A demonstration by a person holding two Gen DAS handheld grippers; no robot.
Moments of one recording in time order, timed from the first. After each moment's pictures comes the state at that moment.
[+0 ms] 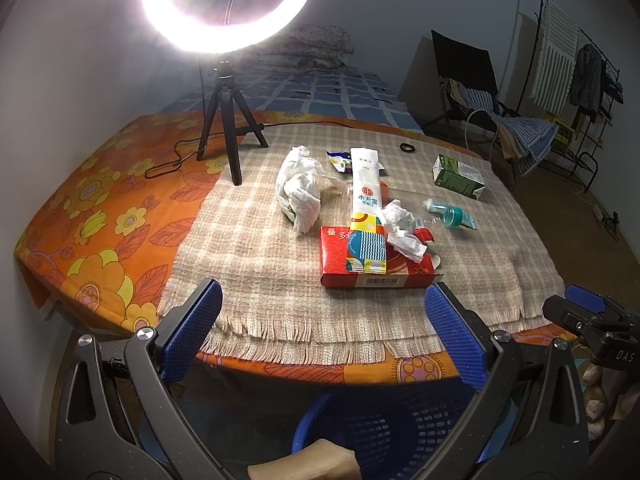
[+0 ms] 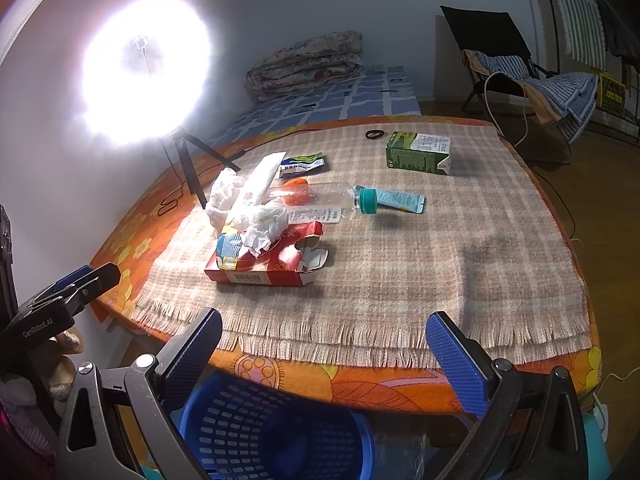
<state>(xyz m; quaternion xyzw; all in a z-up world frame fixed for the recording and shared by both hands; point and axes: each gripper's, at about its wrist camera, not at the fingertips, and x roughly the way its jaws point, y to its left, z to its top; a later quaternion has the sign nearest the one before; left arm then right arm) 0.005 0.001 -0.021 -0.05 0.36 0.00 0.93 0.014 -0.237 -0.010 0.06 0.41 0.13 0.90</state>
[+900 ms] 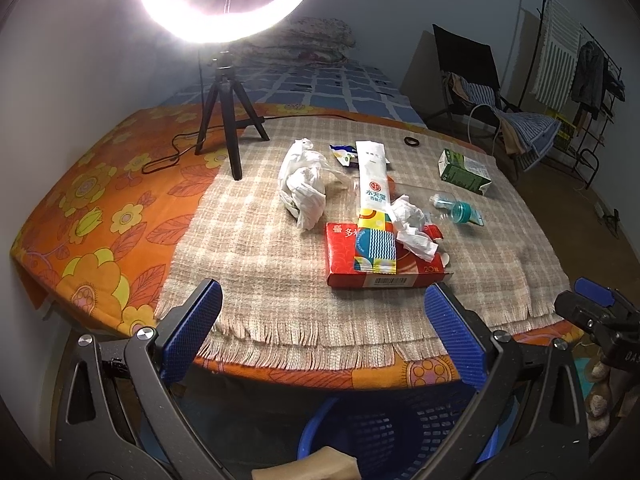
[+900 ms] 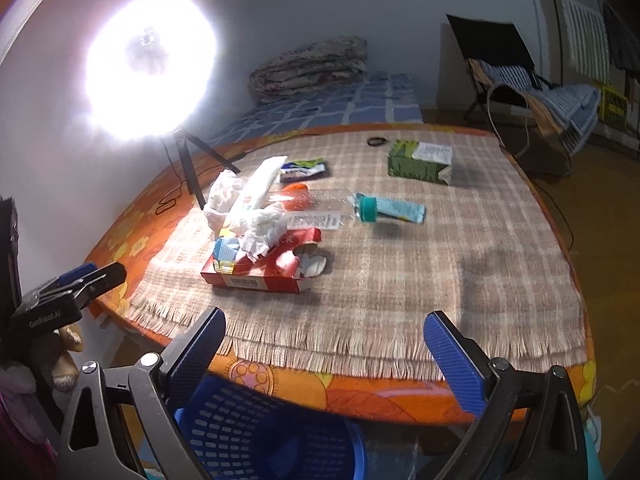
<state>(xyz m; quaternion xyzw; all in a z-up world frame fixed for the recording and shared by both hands) 0.018 0.010 -0.030 -0.05 0.37 0.00 0.93 0.019 -0.233 -0.008 0.04 0.40 0.14 0.91</state>
